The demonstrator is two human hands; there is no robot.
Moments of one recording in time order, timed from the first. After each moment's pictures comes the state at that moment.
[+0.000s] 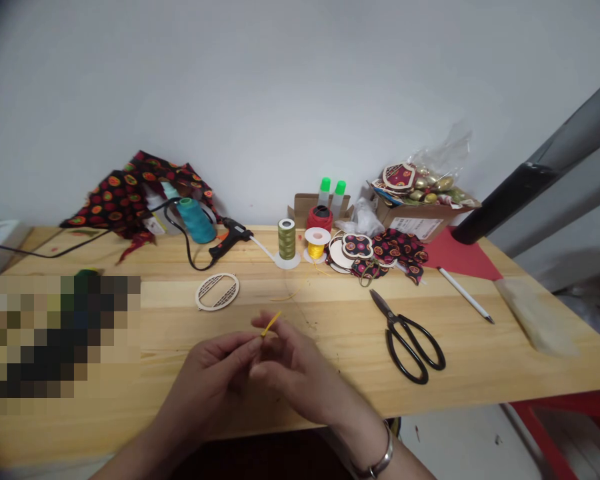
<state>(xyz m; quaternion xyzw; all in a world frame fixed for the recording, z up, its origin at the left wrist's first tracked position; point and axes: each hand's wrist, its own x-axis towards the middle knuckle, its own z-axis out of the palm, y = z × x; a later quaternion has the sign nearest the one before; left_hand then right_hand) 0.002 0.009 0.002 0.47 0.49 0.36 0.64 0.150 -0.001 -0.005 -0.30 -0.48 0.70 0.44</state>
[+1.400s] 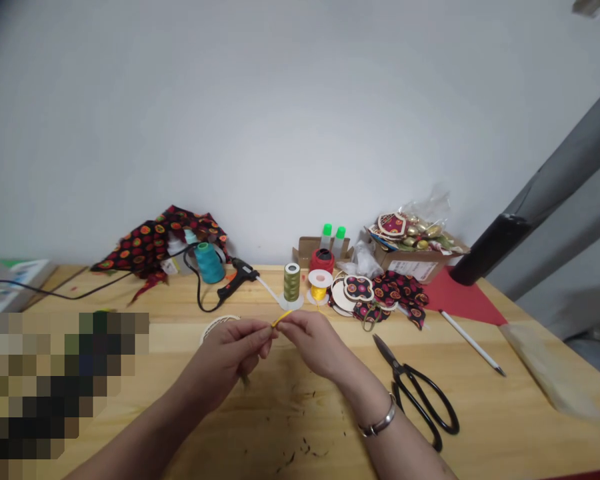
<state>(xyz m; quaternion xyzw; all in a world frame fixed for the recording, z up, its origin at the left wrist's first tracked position) 0.006 0.074 0.037 0.49 0.39 0.41 0.67 0.168 0.082 0.035 -0.45 -0.63 0.49 0.40</state>
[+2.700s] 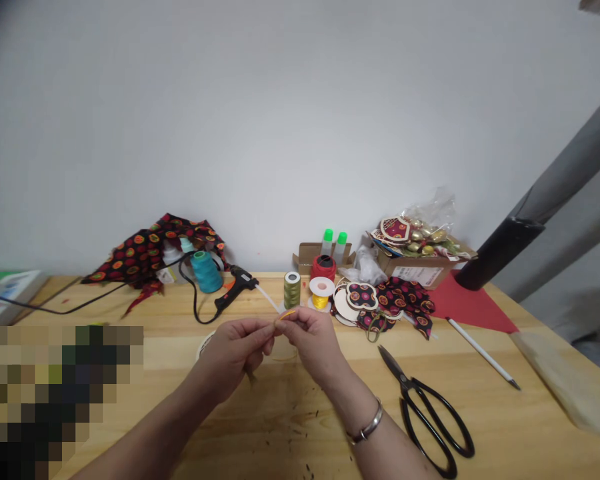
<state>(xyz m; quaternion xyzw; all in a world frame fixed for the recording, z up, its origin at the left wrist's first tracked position) 0.010 0.101 0.030 0.49 0.40 0.41 0.65 0.154 0.098 0.025 -0.44 -0.49 0.53 0.54</state>
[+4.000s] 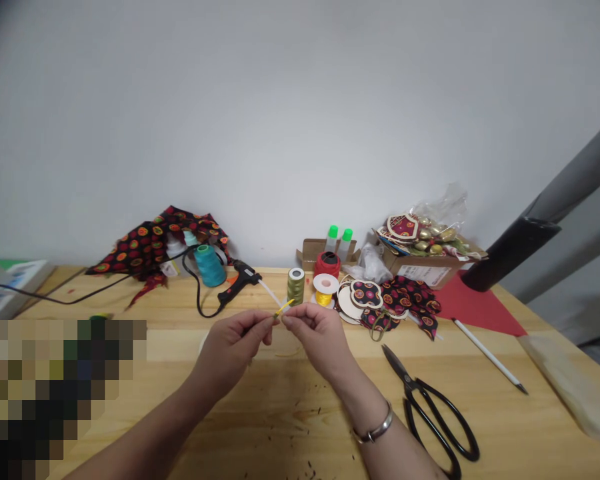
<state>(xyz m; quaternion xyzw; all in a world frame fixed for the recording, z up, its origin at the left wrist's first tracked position) 0.007 0.095 0.037 0.64 0.50 0.41 0.41 0.158 0.098 0.027 -0.47 -0.52 0.49 0.52</state>
